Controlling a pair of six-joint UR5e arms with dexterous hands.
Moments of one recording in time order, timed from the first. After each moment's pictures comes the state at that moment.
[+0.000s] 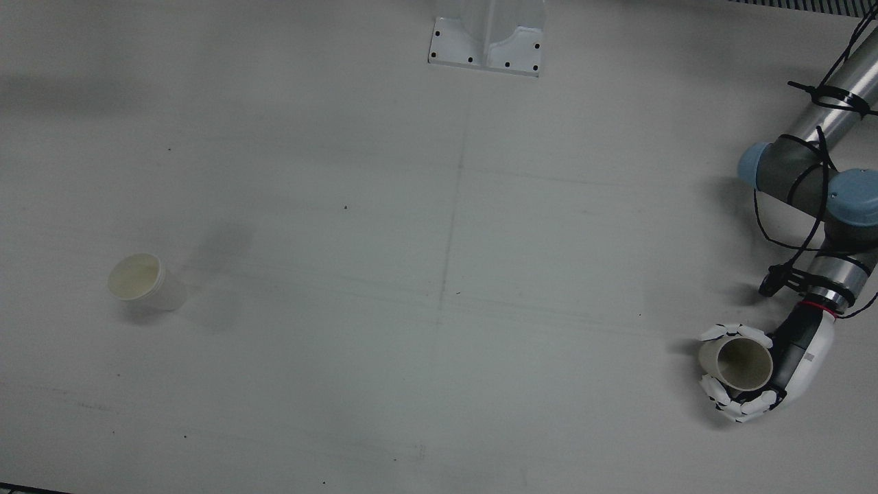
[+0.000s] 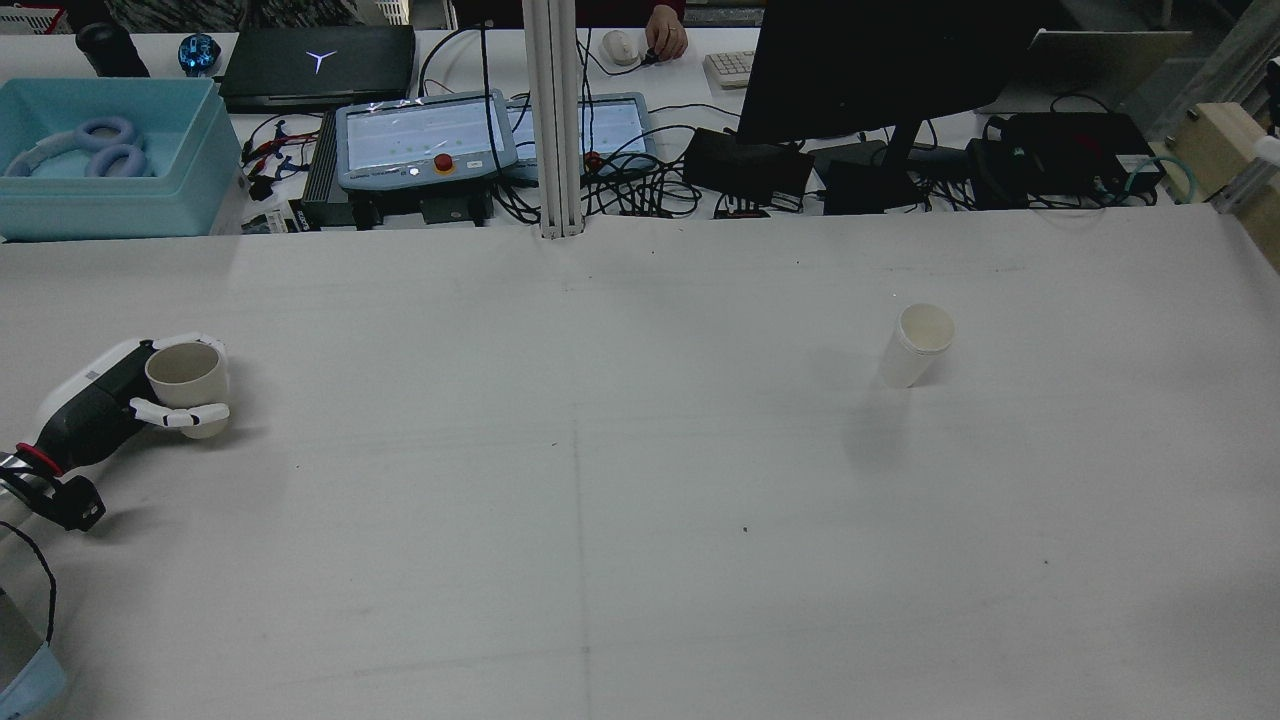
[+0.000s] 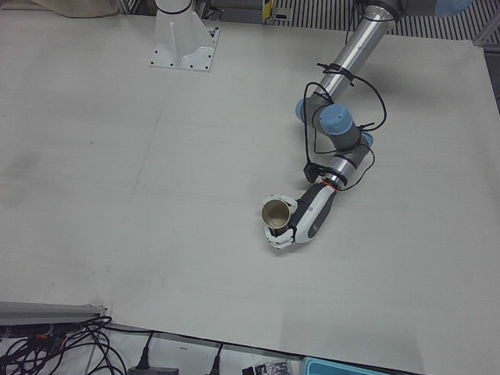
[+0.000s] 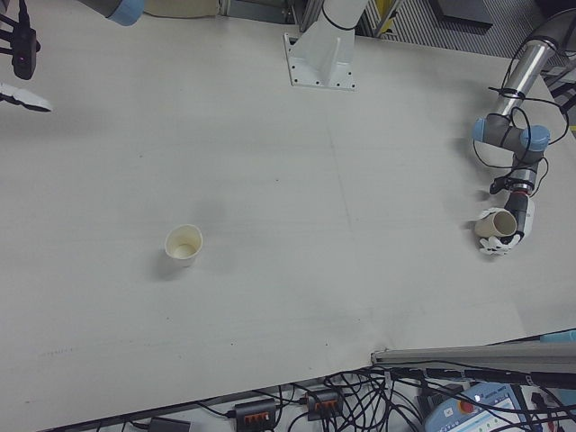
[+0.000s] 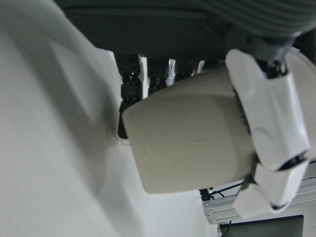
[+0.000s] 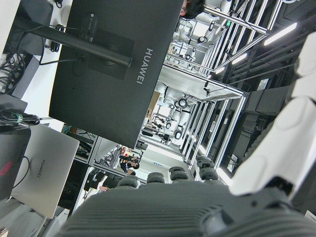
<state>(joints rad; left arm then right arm) -0.81 -1.79 -1.30 -0.26 1.27 0.42 1.31 -1.63 1.94 -3.47 -1.26 -0.32</state>
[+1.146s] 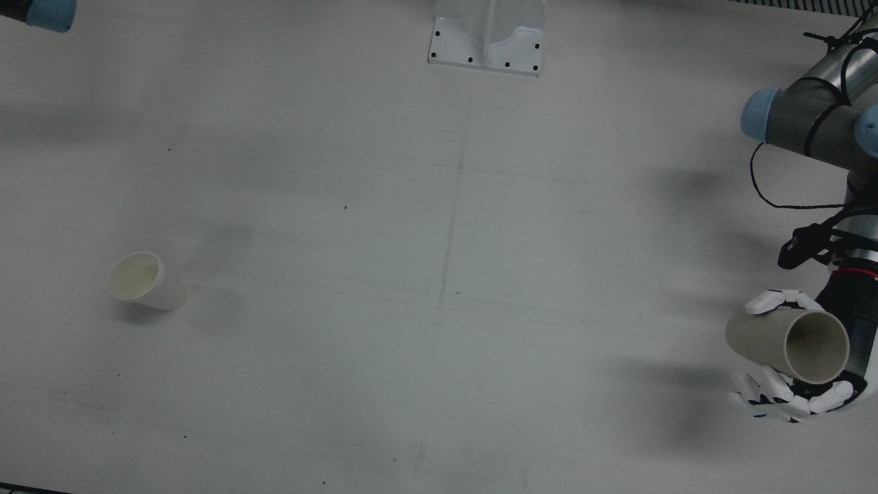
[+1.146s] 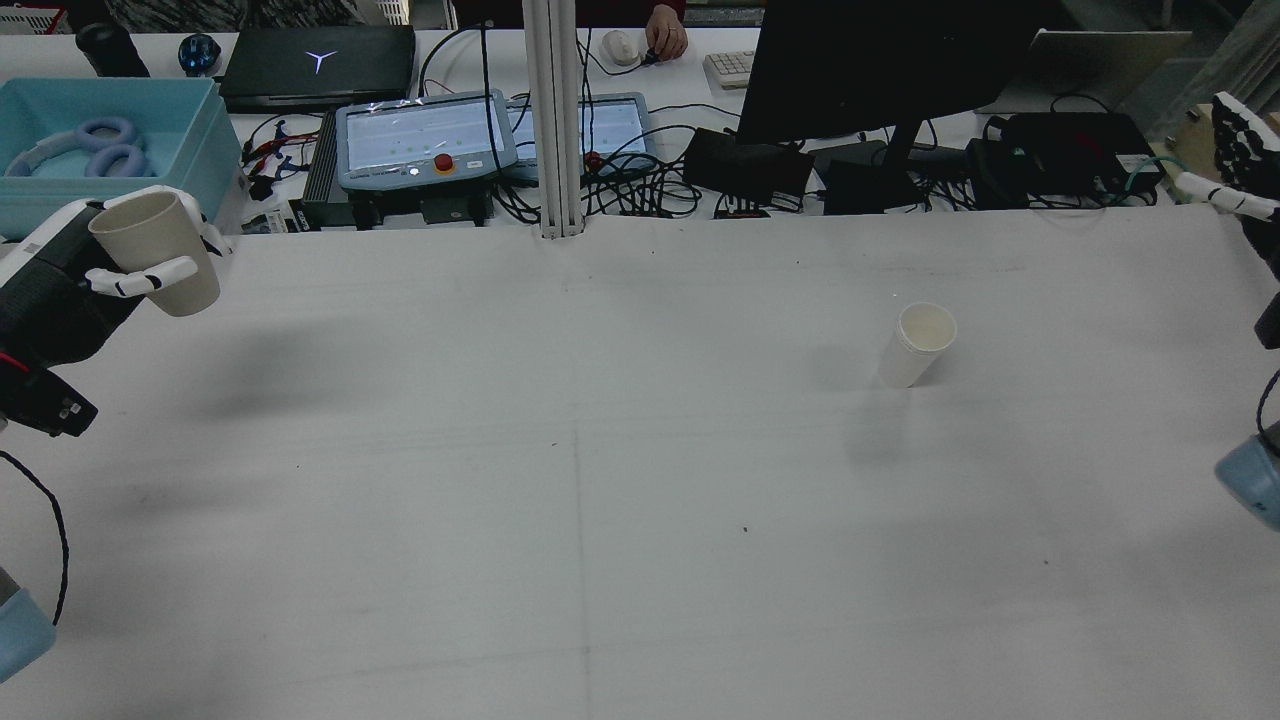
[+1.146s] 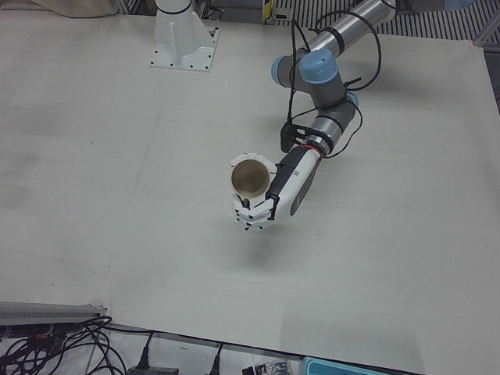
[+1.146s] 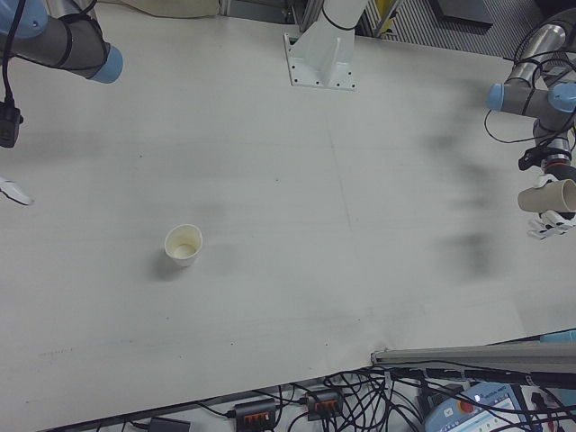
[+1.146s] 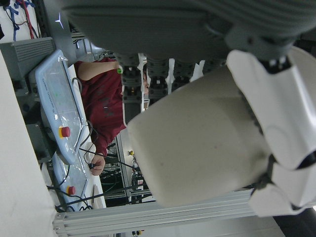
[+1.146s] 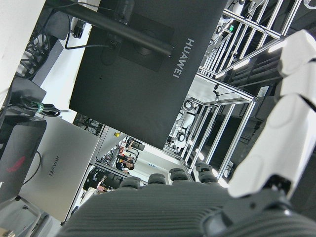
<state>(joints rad) -0.88 -1.78 -1.75 0.04 1.17 0.29 1.28 -1.51 1.56 -3.19 -1.22 -0.38</state>
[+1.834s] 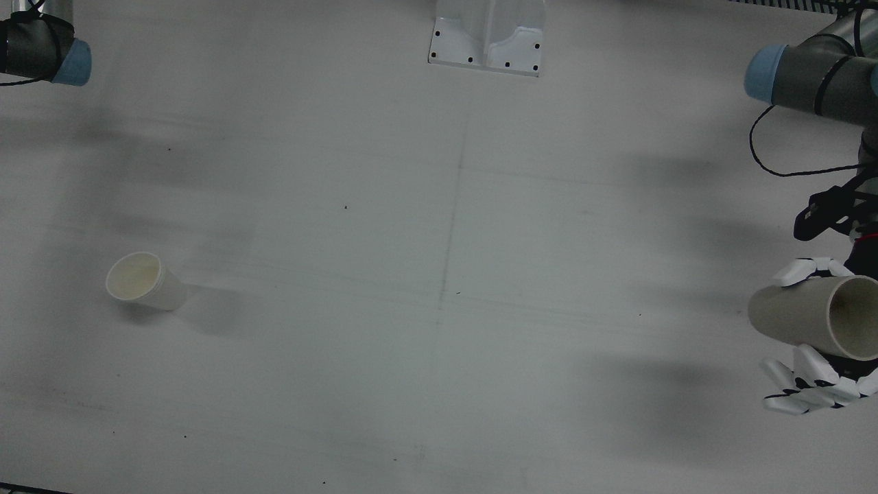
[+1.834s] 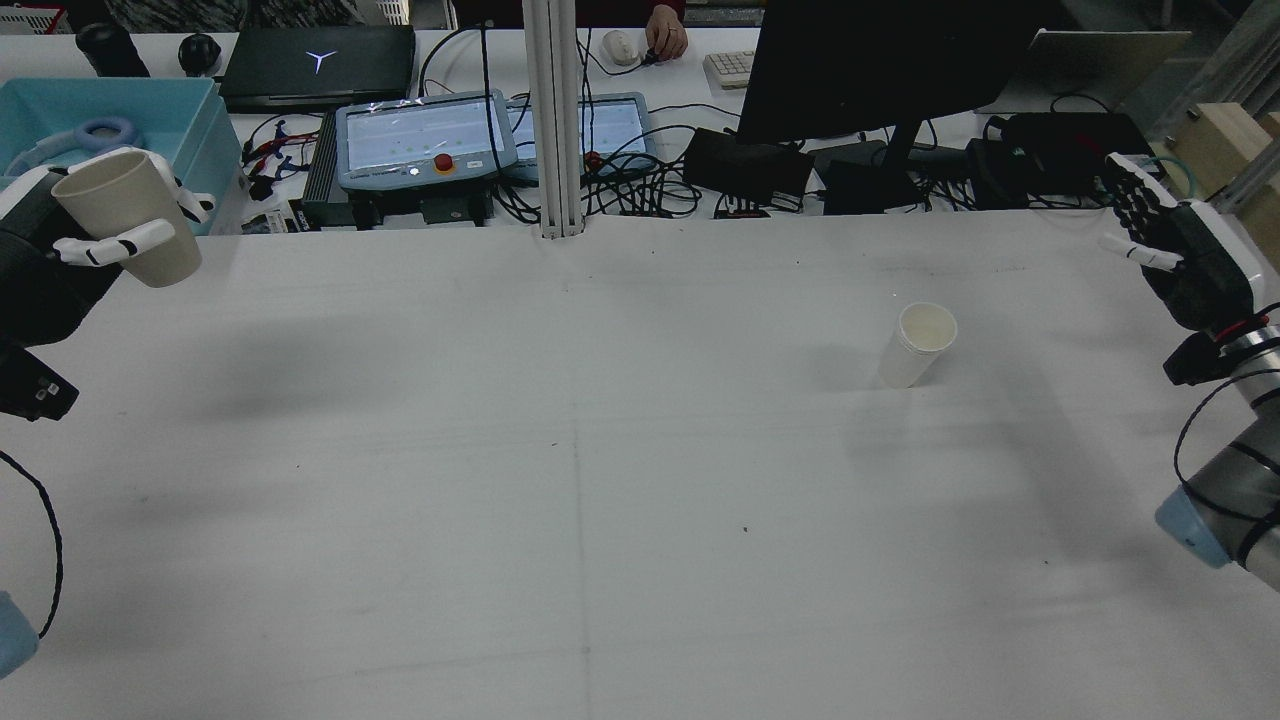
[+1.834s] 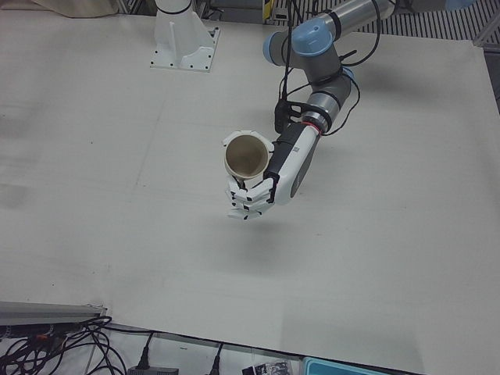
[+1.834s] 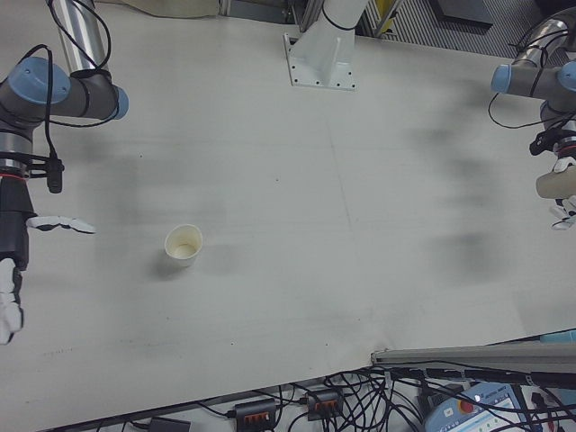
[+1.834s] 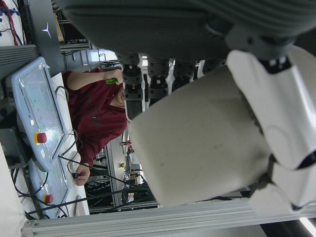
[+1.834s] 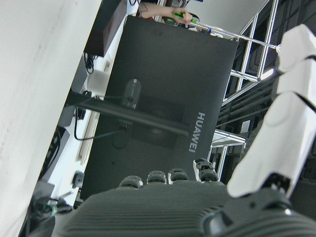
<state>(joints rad) -0.89 -1.78 -1.90 0.21 1.11 0.25 1.09 -1.42 1.27 -2.82 -1.18 -0.31</state>
